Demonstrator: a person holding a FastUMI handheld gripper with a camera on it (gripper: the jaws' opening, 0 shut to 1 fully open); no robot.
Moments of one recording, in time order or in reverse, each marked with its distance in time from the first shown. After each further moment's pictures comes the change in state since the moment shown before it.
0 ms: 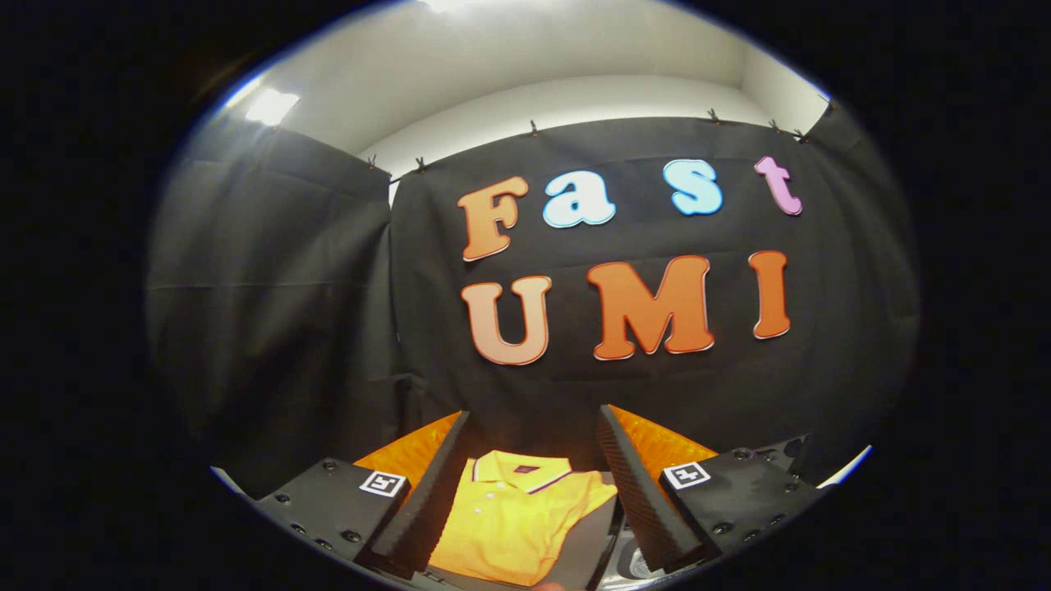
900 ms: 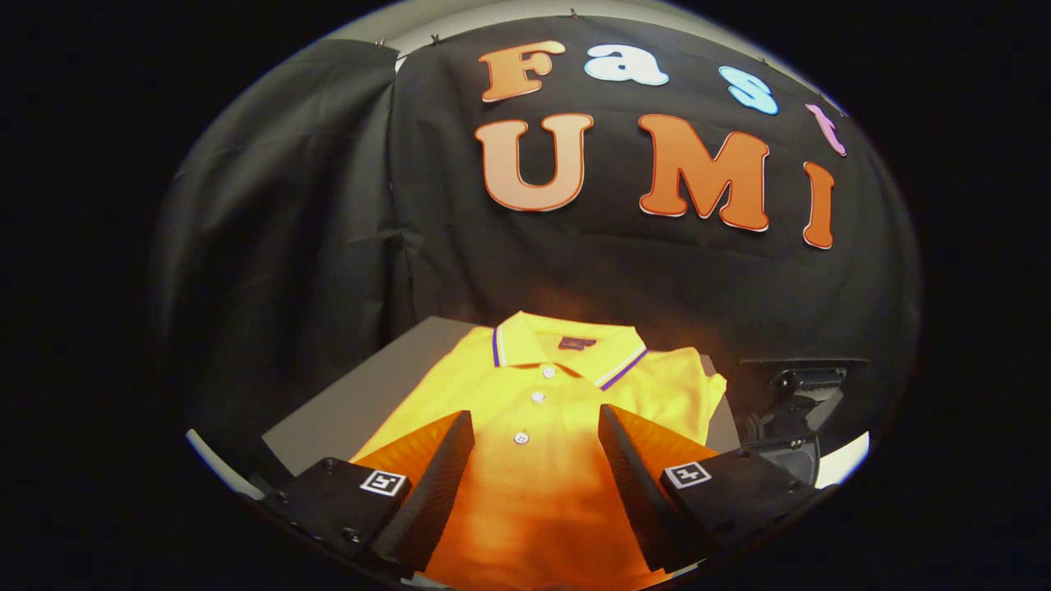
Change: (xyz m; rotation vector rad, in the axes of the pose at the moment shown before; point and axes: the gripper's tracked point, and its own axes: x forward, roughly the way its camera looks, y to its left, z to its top) arm 0.103 0.050 -0.235 -0.053 0.471 -0.067
